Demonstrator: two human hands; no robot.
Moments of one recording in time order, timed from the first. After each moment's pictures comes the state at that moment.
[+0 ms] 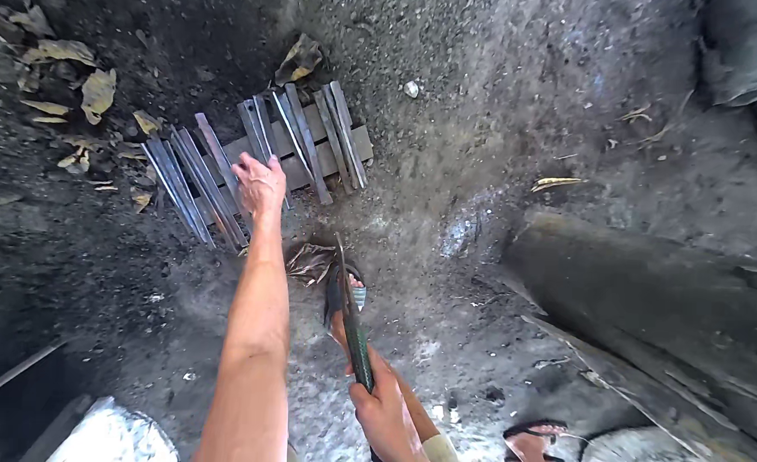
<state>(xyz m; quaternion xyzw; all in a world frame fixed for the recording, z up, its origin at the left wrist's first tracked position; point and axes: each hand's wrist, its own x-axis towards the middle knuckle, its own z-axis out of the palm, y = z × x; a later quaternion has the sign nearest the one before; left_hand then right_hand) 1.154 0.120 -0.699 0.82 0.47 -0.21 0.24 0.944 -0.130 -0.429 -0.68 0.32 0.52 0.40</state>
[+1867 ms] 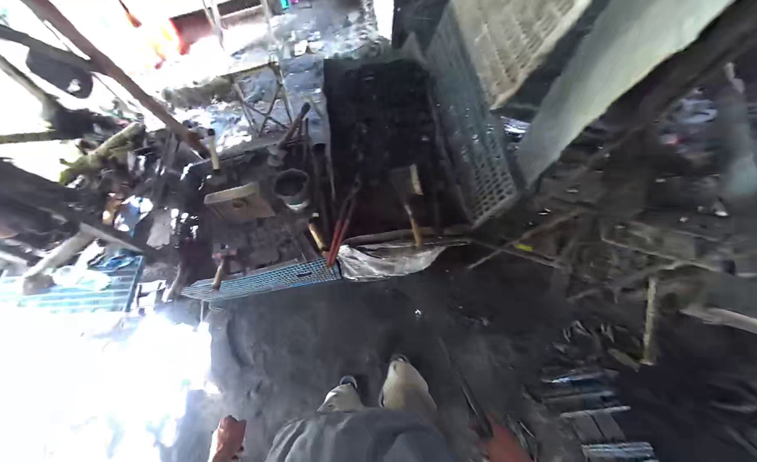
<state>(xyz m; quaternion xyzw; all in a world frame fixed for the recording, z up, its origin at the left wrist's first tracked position) -0.057 -0.384 -0.032 -0.01 0.90 0.00 0.44 0.504 -0.076 0.001 -0.66 -0.48 0.57 -0.09</state>
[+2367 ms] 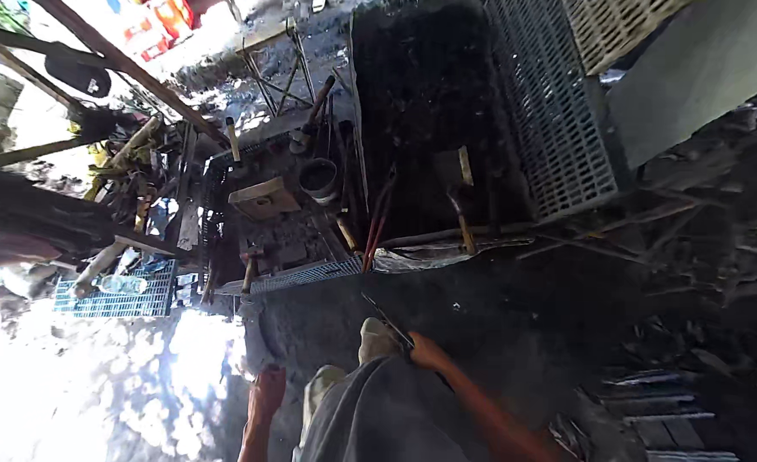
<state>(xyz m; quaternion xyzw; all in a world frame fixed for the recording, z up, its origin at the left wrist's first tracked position) -0.113 -0.216 0.072 0.17 0.92 0.06 0.35 0.211 0.066 -0.062 -0.46 -0.69 0.50 -0.25</state>
